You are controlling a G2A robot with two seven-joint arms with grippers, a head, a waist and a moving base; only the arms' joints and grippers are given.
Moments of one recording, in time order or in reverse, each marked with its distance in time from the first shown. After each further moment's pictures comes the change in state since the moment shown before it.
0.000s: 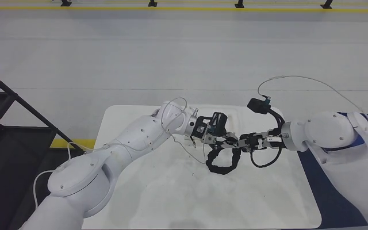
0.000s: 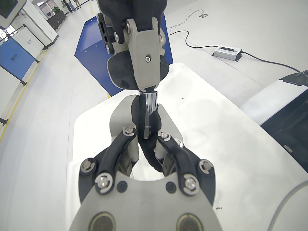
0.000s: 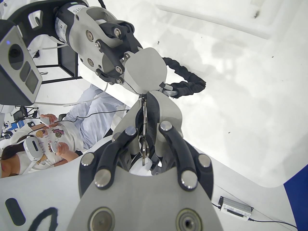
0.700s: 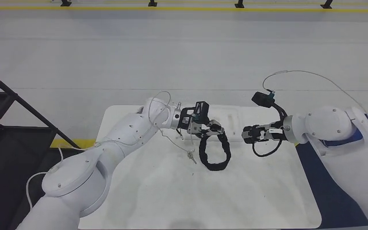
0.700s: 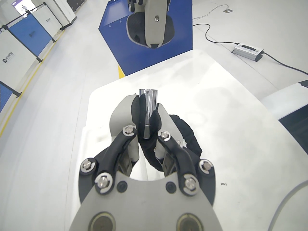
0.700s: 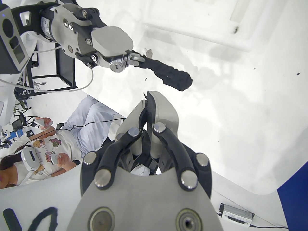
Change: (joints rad) left arm -0.007 0.043 -0.031 0.139 -0.004 0.016 0.016; right arm 0.032 -0.004 -0.018 0.109 -0.004 -0.086 -0.054
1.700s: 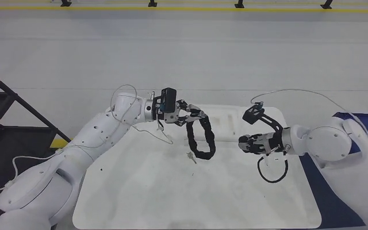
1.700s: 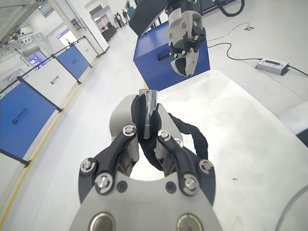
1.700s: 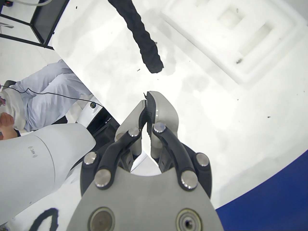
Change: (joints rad) left arm 0.082 0.283 -0.211 -0.310 -0.004 0.040 0.040; right arm -0.114 0.023 0.020 -0.090 -0.094 -0.463 -0.029
